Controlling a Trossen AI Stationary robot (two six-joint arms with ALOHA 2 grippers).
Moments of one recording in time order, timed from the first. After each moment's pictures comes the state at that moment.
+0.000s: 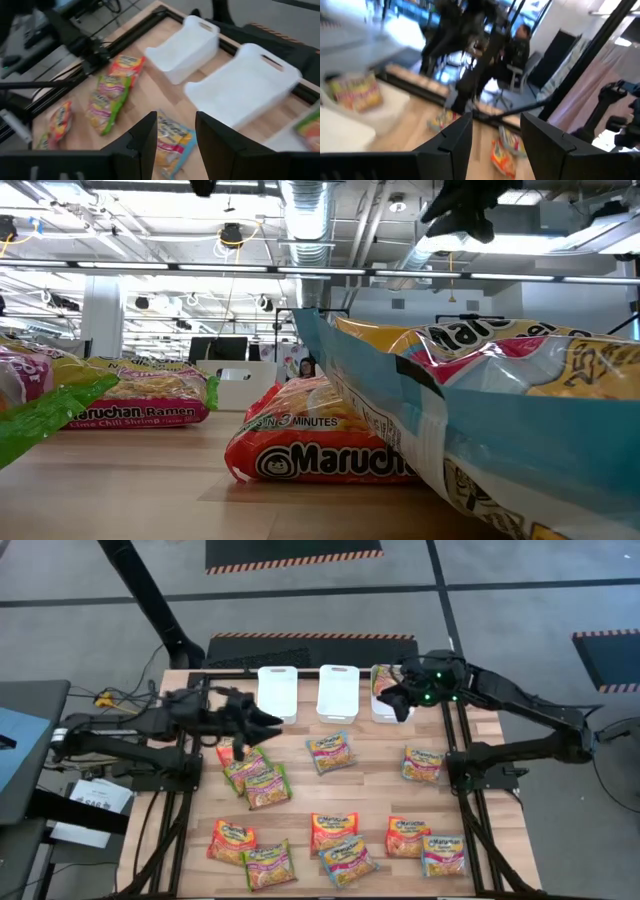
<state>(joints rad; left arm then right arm) 0.06 0.91 0.86 0.08 0.02 -0.47 -0.40 1.03 1.12 -0.60 -0.11 0.39</state>
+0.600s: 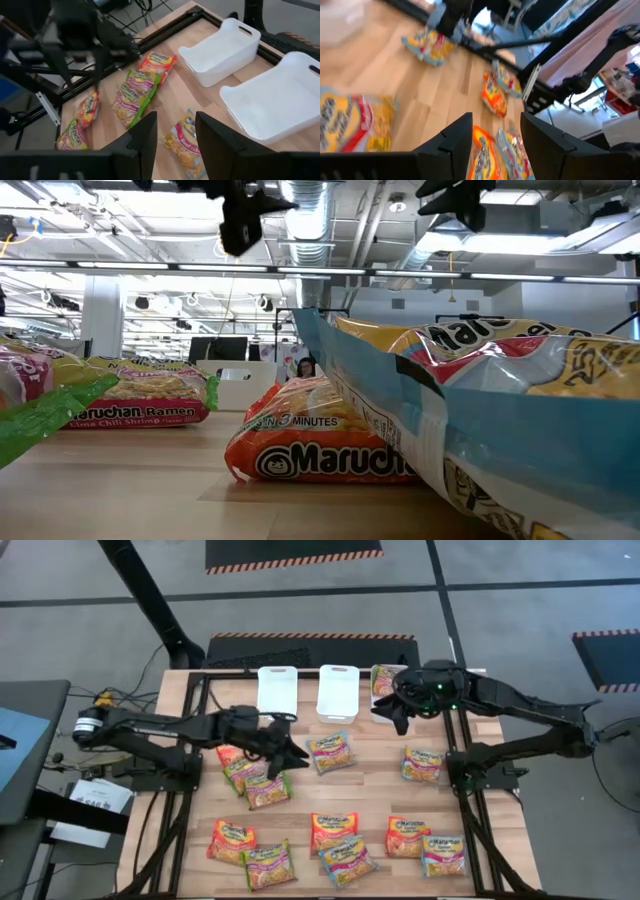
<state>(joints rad) 0.03 1.24 0.86 0.11 0.21 -0.59 -0.27 1.03 1.12 -0.54 -0.11 0.40</state>
